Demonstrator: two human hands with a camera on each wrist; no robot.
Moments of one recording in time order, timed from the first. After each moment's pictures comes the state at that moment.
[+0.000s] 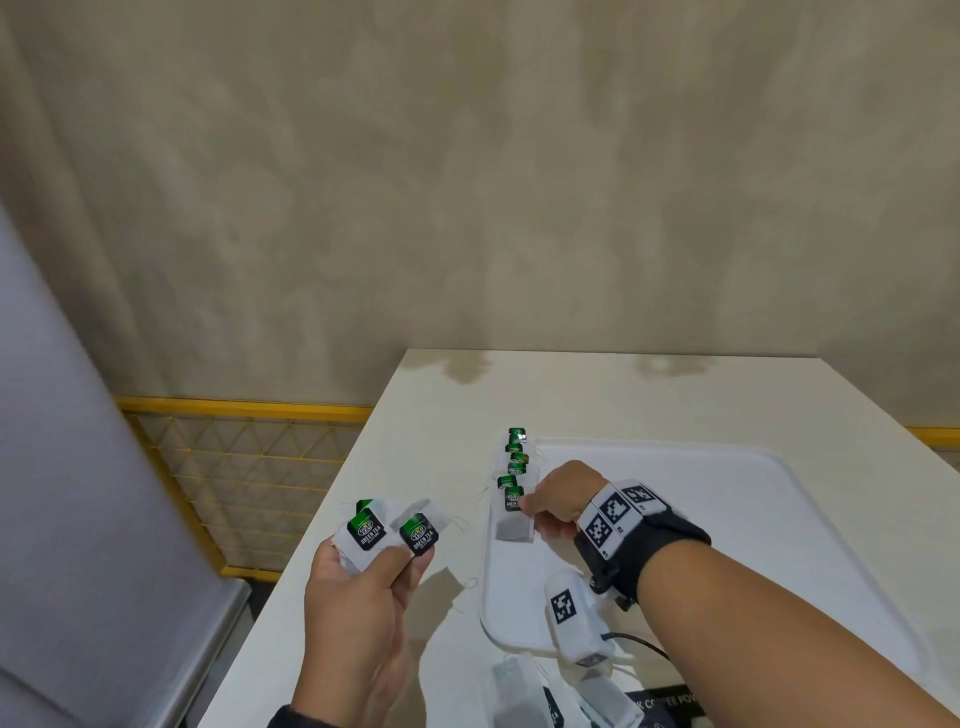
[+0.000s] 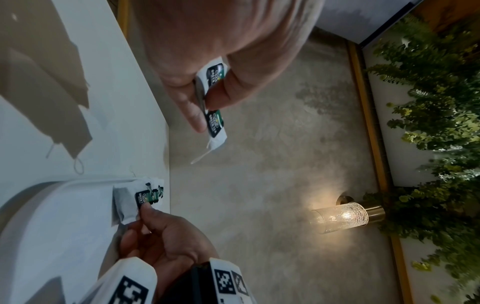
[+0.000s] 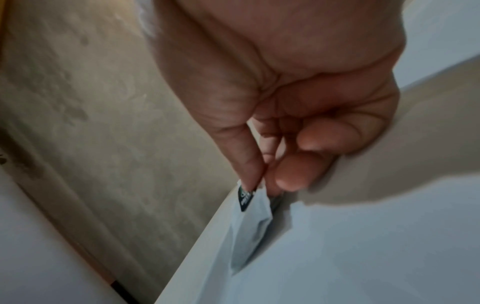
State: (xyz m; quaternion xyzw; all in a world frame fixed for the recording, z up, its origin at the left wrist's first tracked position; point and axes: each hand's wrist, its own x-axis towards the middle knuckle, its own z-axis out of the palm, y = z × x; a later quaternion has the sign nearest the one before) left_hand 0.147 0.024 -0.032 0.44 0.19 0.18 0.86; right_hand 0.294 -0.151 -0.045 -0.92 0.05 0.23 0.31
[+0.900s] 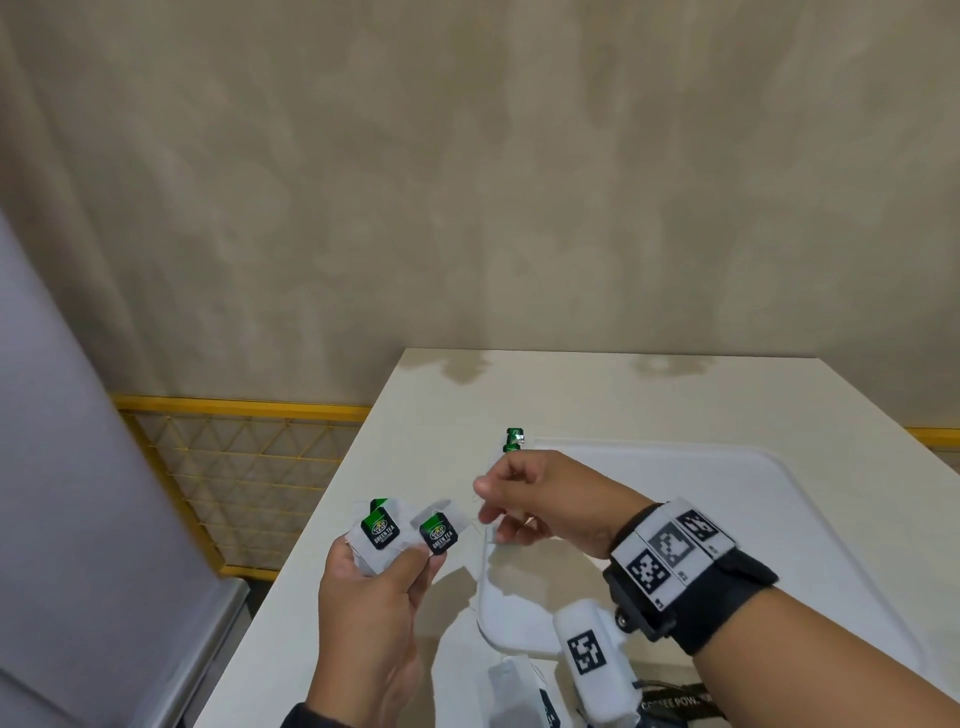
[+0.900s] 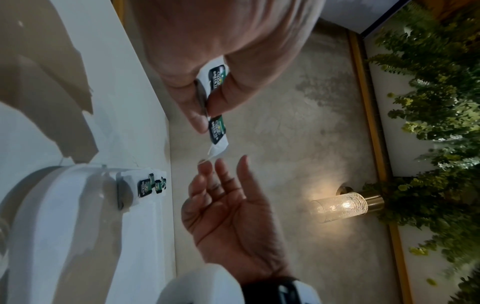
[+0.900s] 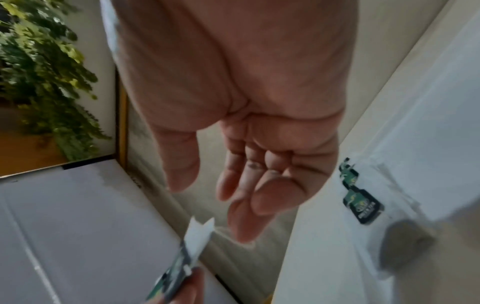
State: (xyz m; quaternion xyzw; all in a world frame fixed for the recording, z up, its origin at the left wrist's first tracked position) left_hand 0.150 0.013 -0.037 0.47 0.19 0.19 0.84; right_hand 0.232 -0.146 0.009 -0.74 -0.12 0.26 0.61
